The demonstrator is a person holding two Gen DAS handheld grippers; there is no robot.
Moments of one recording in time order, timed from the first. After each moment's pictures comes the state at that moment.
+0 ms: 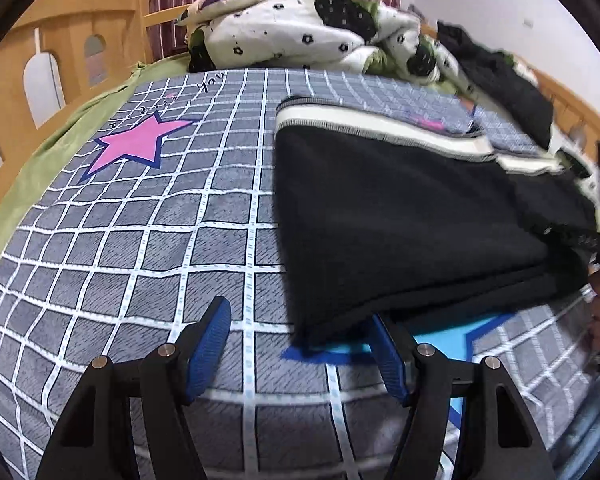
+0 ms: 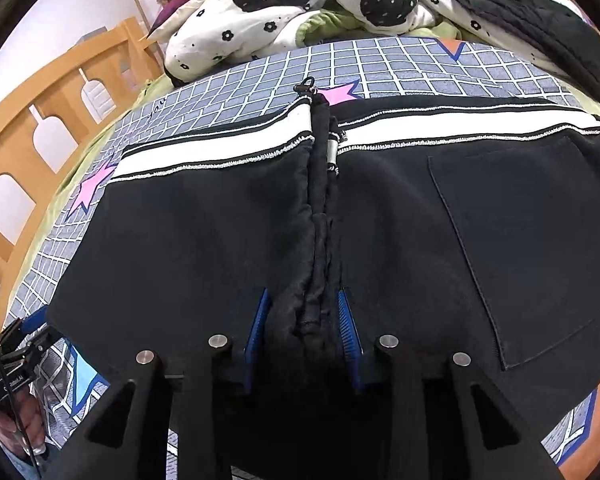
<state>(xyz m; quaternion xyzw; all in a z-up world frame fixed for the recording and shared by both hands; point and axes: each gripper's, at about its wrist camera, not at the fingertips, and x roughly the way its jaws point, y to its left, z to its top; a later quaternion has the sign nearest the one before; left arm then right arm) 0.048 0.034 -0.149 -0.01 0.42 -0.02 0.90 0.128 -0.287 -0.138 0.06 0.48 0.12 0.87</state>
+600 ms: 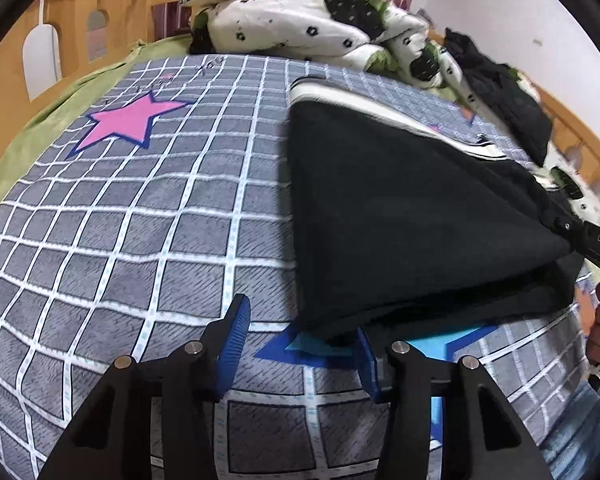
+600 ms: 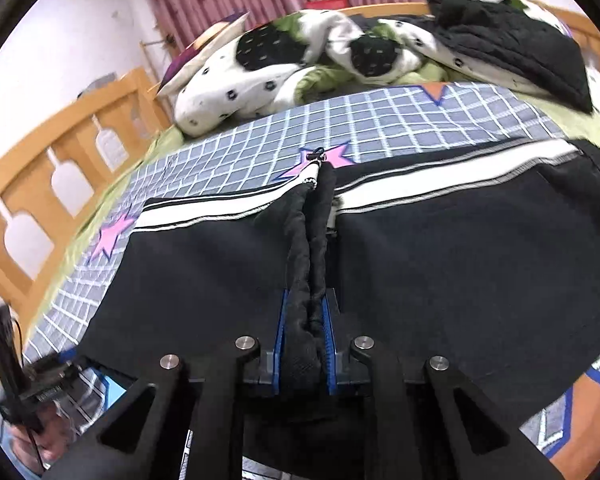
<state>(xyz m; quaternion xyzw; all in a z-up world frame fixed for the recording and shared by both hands) 0.048 0.037 -0.151 -0.06 0.44 -0.03 0.90 0.110 -0.316 -0.099 0.11 0.41 0.12 0.90</state>
